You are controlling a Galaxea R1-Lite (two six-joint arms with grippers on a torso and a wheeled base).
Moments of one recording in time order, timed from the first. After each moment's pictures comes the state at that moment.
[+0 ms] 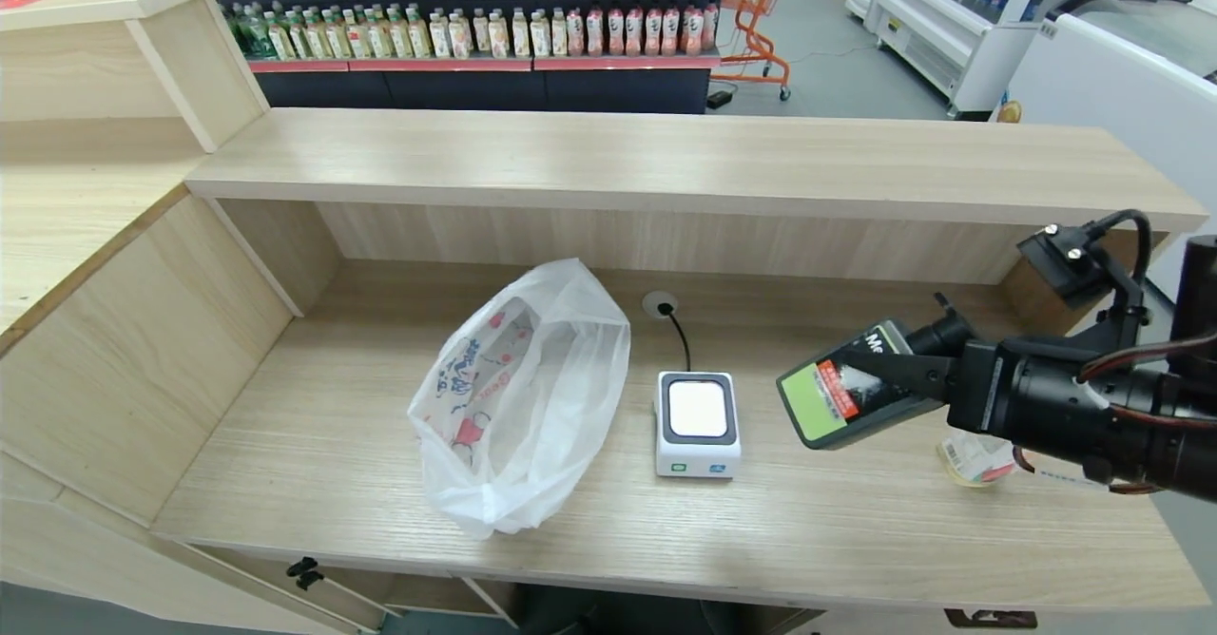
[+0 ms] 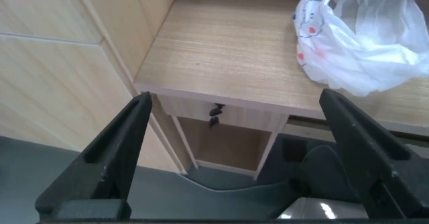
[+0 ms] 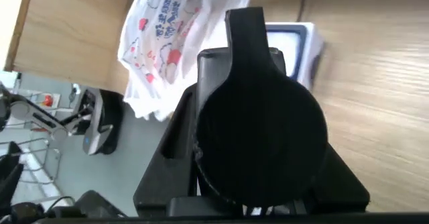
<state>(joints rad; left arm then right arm) 0.00 0.00 0.00 0.05 0.13 0.01 0.39 1.39 -0.63 -0.49 0.26 0.42</state>
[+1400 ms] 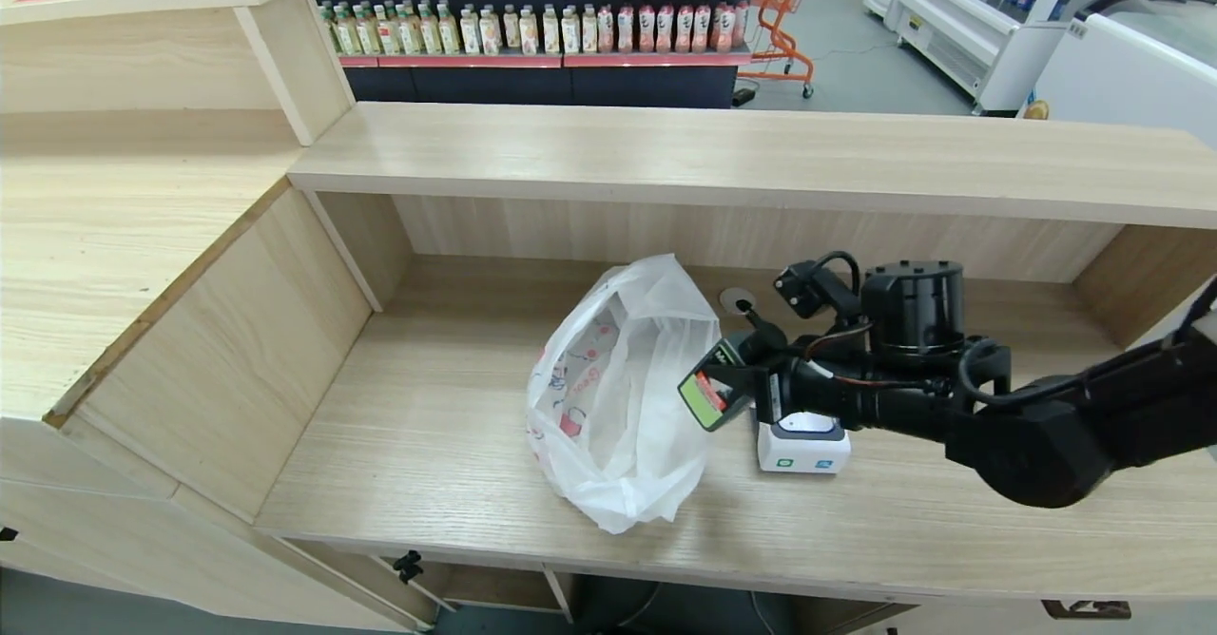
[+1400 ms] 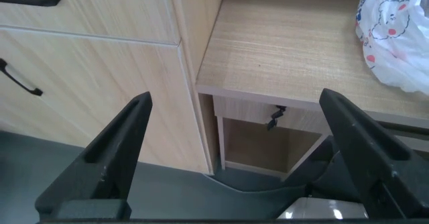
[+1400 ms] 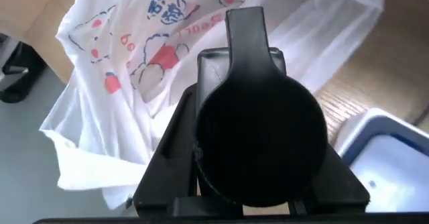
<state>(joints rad) 0.00 0.00 0.00 0.05 0.13 0.01 0.46 1.93 -0.88 -0.71 0.26 -0.01</state>
